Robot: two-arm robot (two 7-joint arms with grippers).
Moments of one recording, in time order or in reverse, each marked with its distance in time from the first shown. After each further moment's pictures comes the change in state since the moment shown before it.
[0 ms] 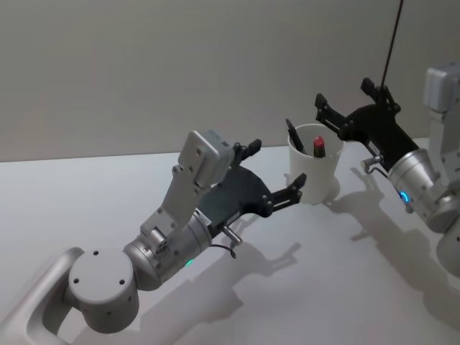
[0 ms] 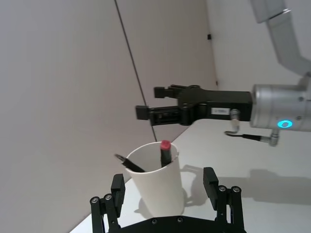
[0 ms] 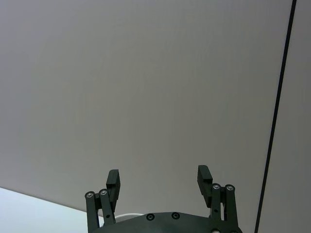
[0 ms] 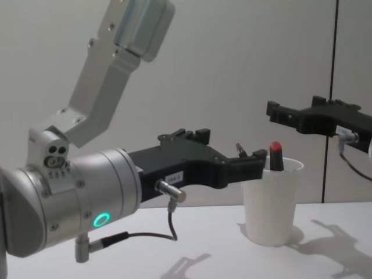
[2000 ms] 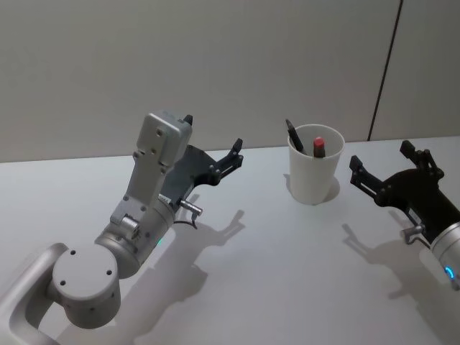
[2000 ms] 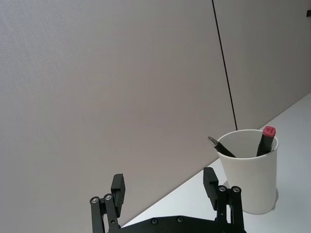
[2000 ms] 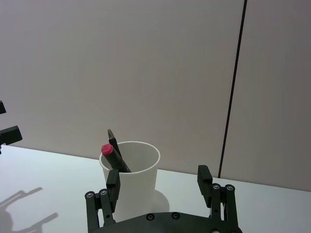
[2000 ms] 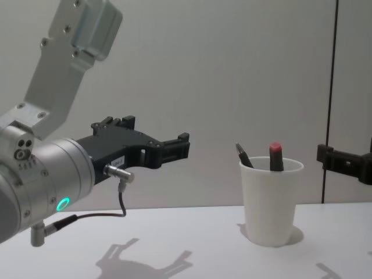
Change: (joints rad) left arm -0.016 0.060 0.002 0.013 0.004 -0.006 0.315; right arm -0.359 0.108 0.072 -0.374 -0.003 0.135 -0.118
